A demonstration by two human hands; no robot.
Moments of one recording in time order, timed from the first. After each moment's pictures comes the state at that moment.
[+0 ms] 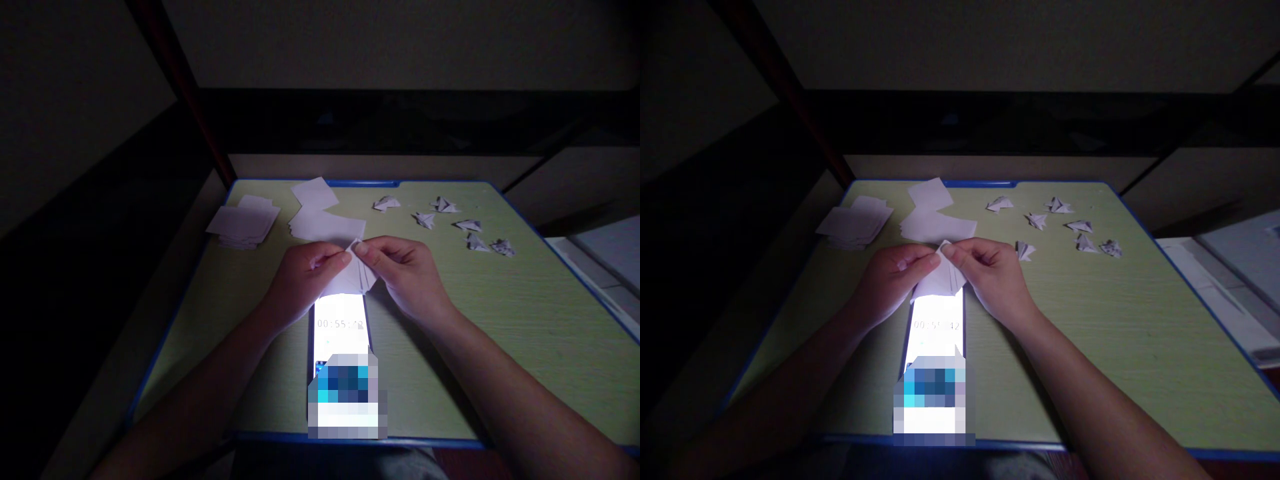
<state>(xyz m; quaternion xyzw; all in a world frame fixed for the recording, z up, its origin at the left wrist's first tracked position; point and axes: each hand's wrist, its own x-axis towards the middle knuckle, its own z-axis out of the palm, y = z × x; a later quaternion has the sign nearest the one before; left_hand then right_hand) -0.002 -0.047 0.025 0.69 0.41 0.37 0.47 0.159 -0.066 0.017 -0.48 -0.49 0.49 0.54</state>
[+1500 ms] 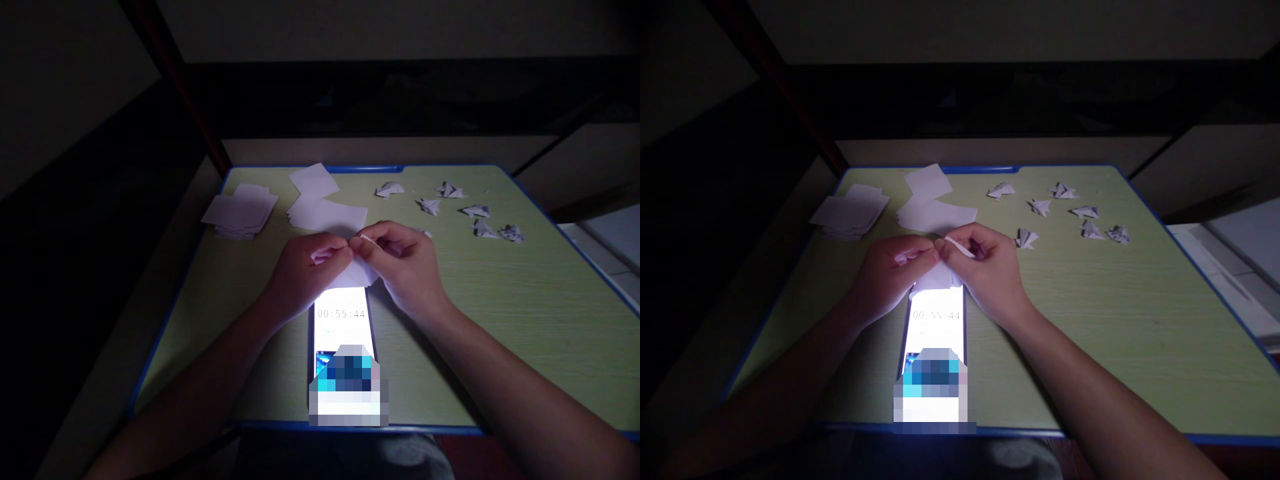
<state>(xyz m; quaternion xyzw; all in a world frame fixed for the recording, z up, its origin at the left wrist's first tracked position) 0.003 -0.051 0.024 0.69 0.38 0.39 0.47 0.150 -0.071 0.012 -0.49 -0.51 0.42 0.57</state>
